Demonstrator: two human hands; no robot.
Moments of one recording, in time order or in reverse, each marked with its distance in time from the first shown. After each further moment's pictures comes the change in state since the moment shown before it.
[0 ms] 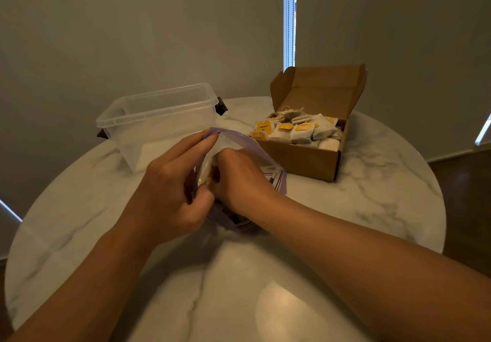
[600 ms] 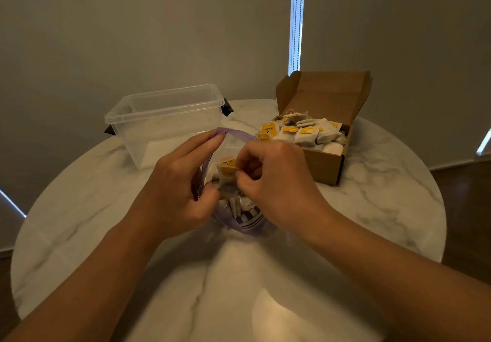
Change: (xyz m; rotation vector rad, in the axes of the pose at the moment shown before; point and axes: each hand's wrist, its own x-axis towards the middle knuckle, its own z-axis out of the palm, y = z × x) left_hand 0.000 -0.004 0.003 0.050 0.049 -0.018; right_hand -0.047 0.009 -0.038 0.232 0.252 -0.081
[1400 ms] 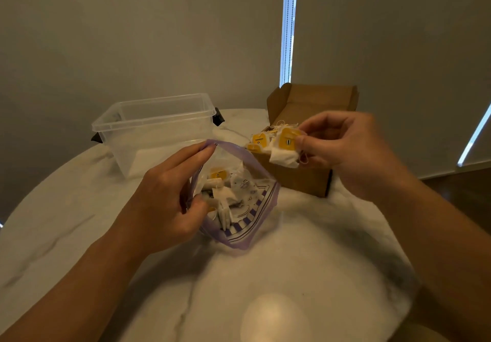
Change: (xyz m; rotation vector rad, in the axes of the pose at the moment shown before) left_hand 0.001 0.004 -0.002 -0.095 -0.064 0.007; right_hand 0.019 0.048 -0.087 0.550 0.116 0.234
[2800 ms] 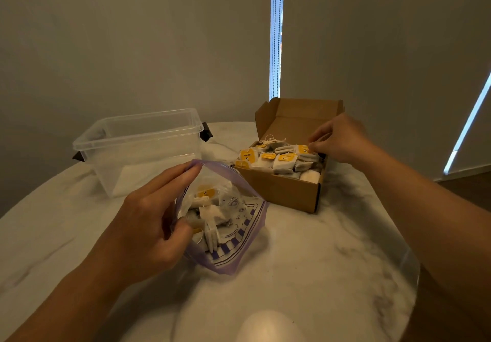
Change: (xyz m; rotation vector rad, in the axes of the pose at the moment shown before) left_hand 0.001 -0.003 0.003 -0.023 0.011 0.018; right_hand 0.096 0.046 -0.054 -0.799 0.119 0.128
